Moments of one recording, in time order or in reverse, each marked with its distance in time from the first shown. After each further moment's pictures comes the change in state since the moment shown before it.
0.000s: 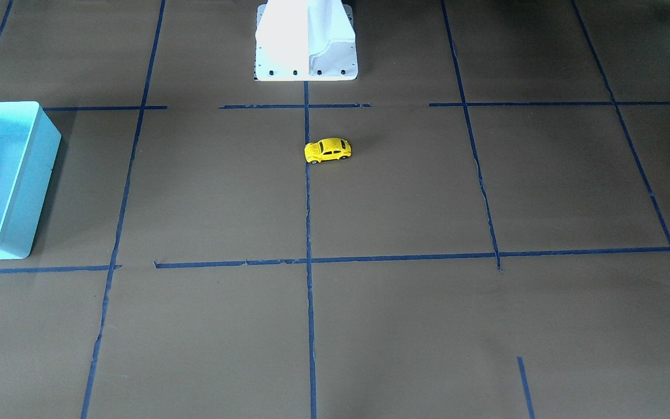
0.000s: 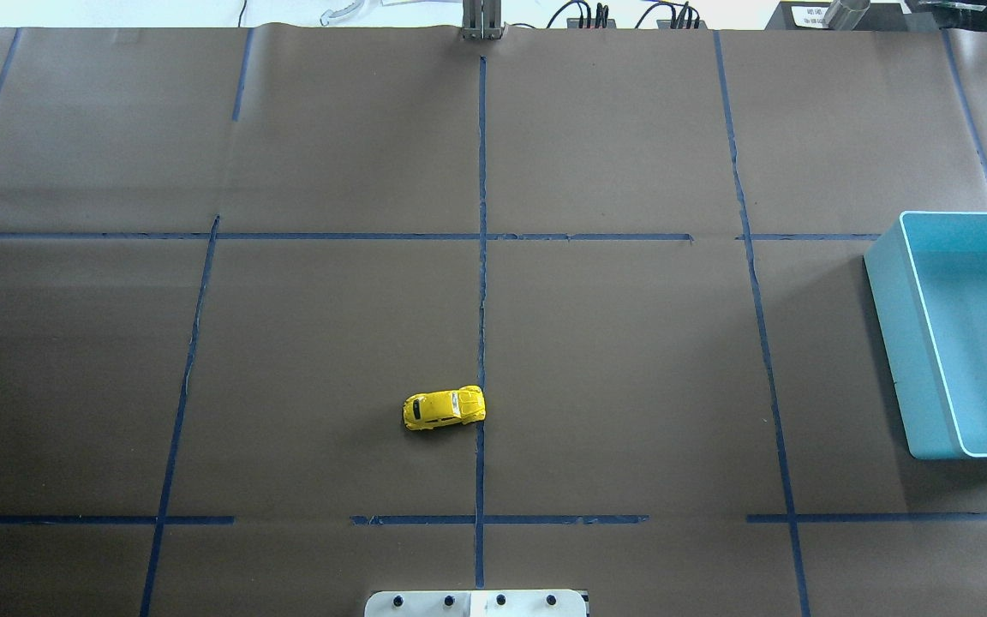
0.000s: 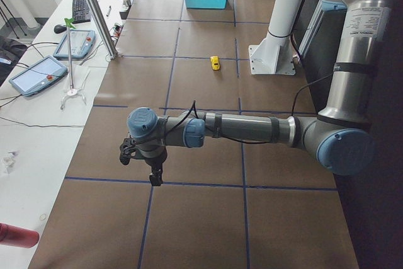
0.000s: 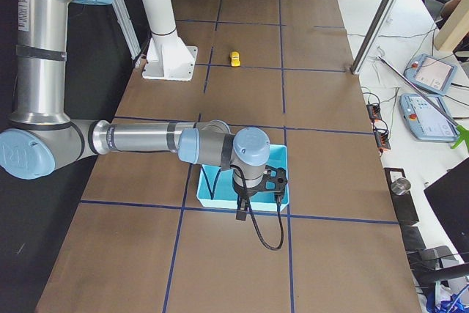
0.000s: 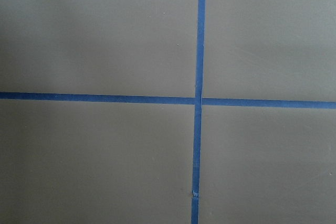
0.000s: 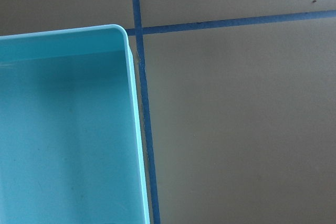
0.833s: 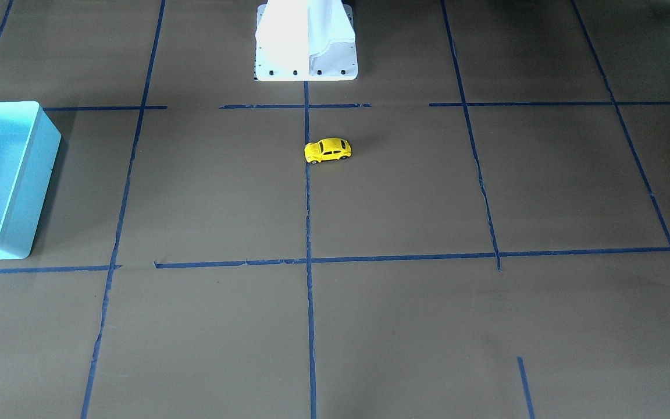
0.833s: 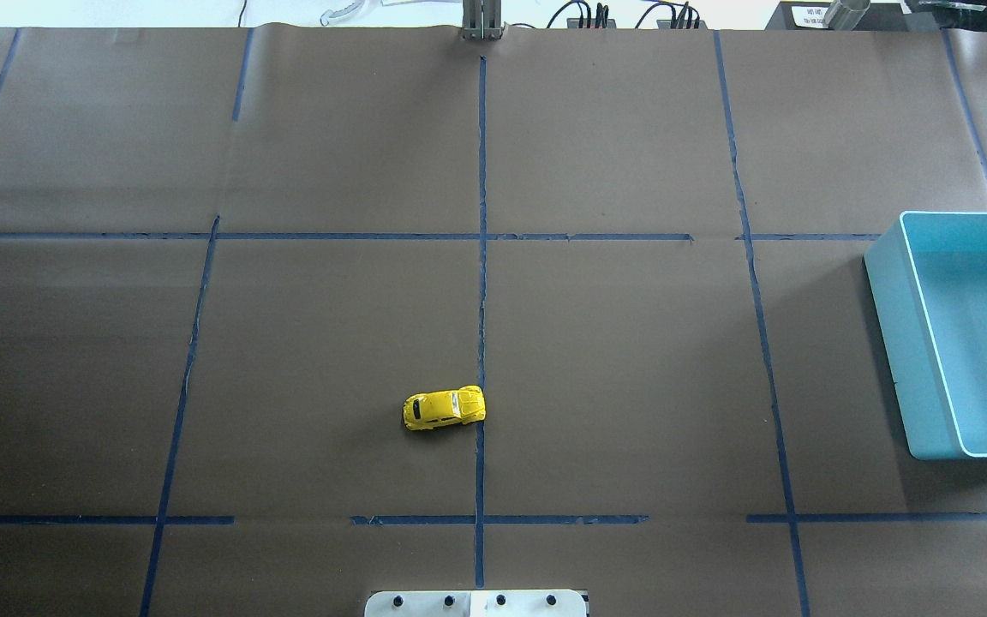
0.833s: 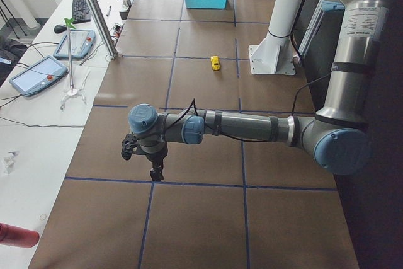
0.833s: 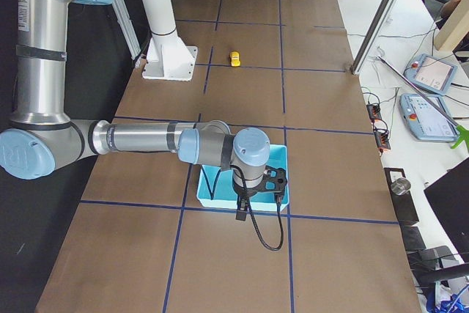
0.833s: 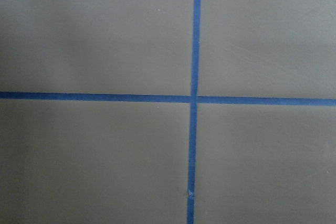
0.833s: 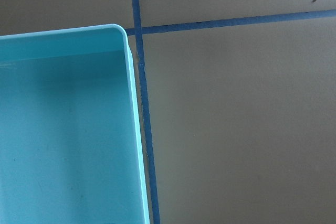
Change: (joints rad) left arm 0.059 -0.001 -0.028 0.002 -0.004 -0.003; right arm 0.000 0.000 -0.001 0.000 0.000 0.000
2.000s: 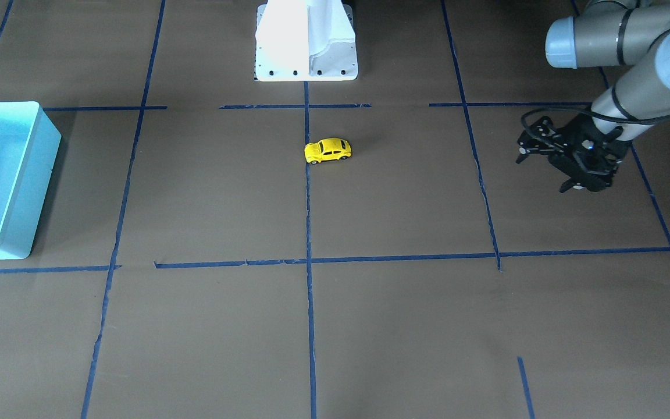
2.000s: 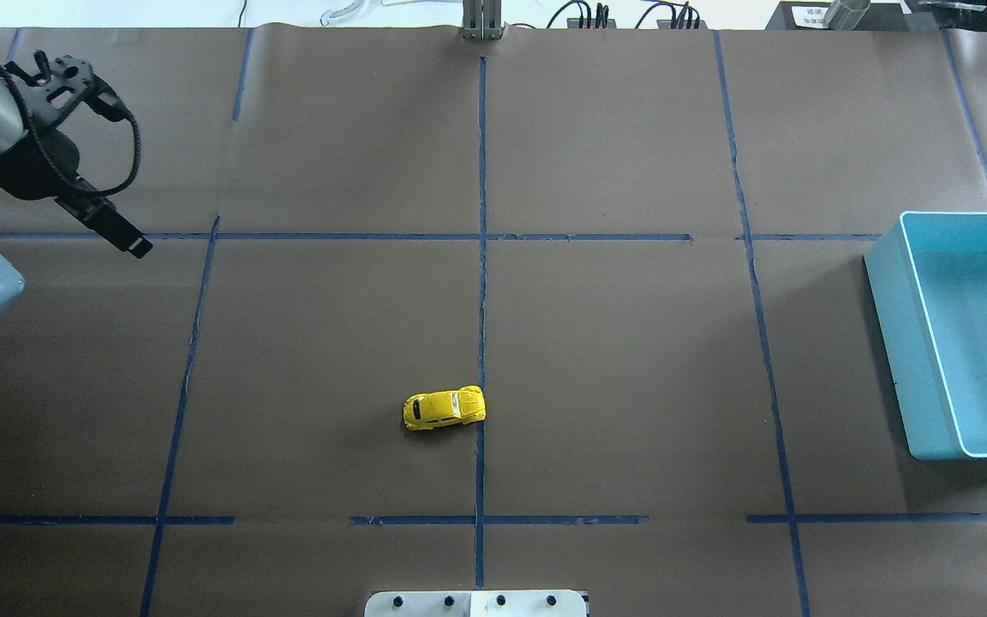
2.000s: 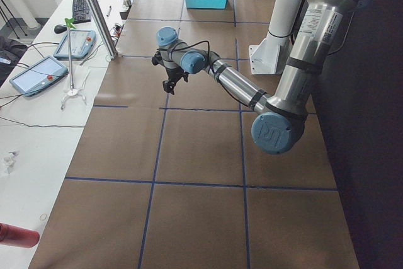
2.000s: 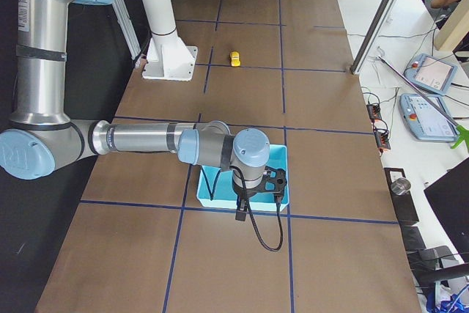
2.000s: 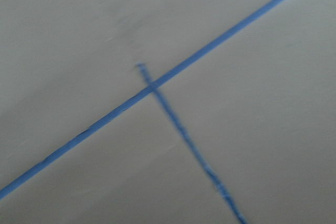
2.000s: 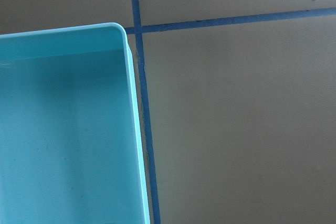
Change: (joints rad) left arm 0.497 -0.236 -0.302 0.006 0.014 -0.006; right arm 0.000 -0.001 0.000 0.000 0.010 0.001
